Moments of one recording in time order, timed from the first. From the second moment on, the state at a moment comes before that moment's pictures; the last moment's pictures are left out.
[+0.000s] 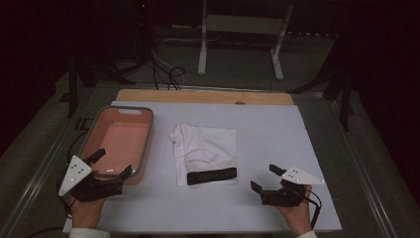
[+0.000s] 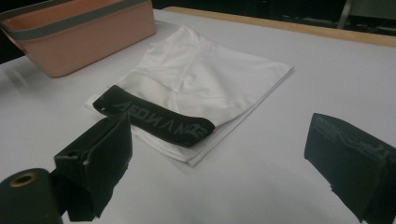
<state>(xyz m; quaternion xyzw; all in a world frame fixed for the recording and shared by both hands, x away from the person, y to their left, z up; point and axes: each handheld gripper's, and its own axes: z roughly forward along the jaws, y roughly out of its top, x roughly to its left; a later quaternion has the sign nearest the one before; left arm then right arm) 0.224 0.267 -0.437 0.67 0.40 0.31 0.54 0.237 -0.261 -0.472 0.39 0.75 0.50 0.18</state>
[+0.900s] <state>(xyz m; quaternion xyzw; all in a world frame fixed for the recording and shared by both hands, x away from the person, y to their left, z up) 0.227 0.258 -0.442 0.69 0.42 0.30 0.51 0.243 -0.251 -0.460 0.43 0.75 0.48 0.16</state>
